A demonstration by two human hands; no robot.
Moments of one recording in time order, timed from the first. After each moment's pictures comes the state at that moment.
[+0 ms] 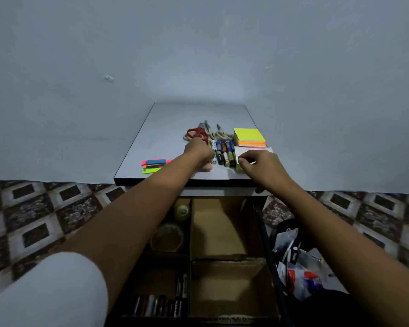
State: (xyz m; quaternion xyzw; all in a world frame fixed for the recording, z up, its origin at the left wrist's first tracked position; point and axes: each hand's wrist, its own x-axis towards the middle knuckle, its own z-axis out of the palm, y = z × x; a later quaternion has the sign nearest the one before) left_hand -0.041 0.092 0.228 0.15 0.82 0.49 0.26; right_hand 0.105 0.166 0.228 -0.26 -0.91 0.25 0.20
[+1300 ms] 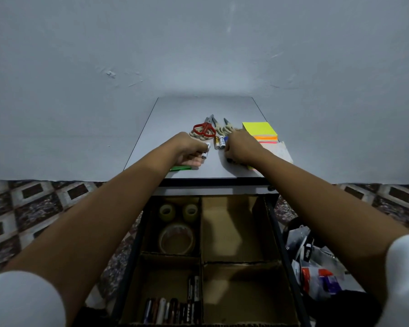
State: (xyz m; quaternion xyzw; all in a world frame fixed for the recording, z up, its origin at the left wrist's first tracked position) left_hand -0.077 0.059 0.236 0.18 0.81 0.46 0.31; right_hand 0.004 0.186 0.220 -0.21 -0.97 0.08 0.08
